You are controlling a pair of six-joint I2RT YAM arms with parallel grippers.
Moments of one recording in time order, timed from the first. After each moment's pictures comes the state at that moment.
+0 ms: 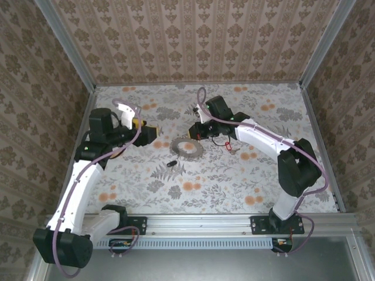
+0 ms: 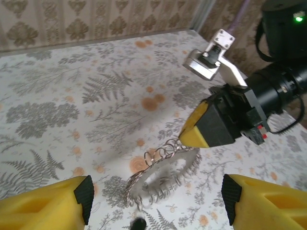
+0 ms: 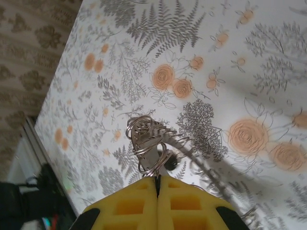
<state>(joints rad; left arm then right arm) -0.20 0.99 0.98 -0.50 0.69 -0.01 0.56 1.72 1.33 -0.43 -0.50 0.33</state>
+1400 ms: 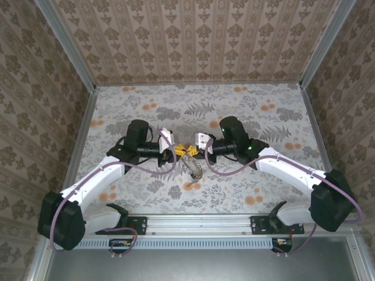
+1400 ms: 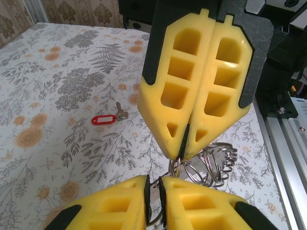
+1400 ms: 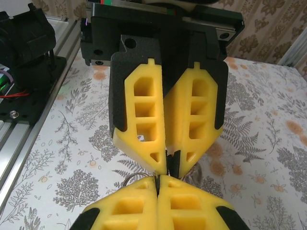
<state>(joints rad) -0.52 1.15 0.74 -0.19 0.90 0.50 0.65 1.33 0.90 -0.08 -0.68 -0.58</state>
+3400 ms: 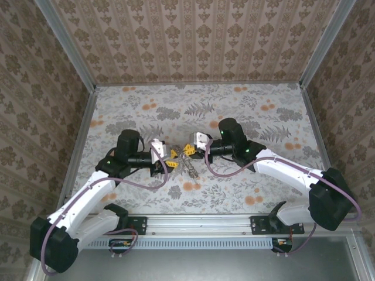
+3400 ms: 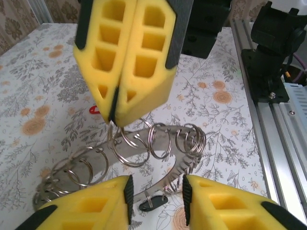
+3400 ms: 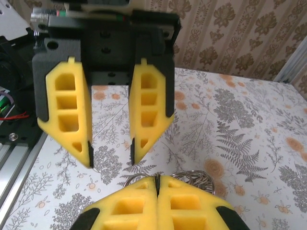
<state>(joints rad) -0.50 0.94 0.64 -0.31 0.87 0.52 0.68 1.34 0.87 0.08 -0.68 -0.49</state>
